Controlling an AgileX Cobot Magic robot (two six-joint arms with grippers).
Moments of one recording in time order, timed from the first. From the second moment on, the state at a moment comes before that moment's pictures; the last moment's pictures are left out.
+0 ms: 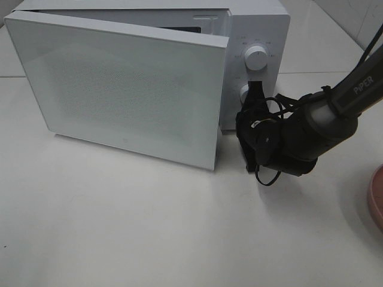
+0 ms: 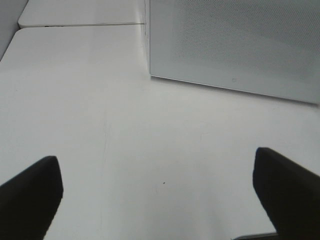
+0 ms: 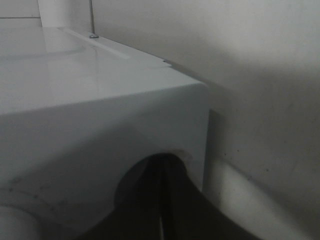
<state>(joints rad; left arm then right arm) 0.08 -0.01 -0.50 -0.21 1.05 0.15 0.52 2.16 -0.93 0.68 -0.83 1.26</state>
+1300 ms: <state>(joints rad) 0.08 -0.01 -0.50 -0.21 1.05 0.15 0.55 2.03 -0.80 0.66 -0.85 1.27</state>
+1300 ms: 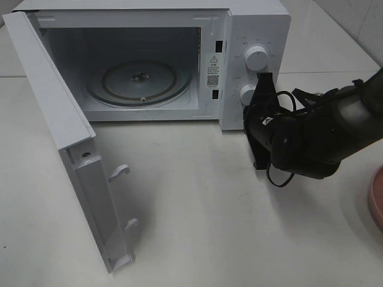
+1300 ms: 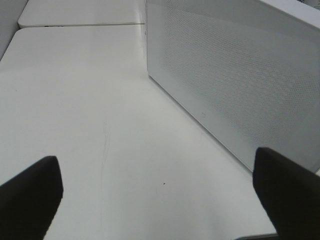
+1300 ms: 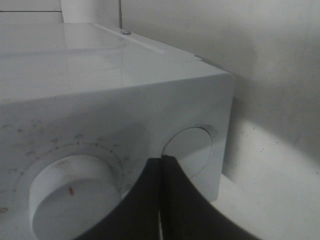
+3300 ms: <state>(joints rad) 0.08 -0.01 -0.50 -0.21 1.05 0.15 0.53 1.55 -0.94 0.13 0.74 0.12</state>
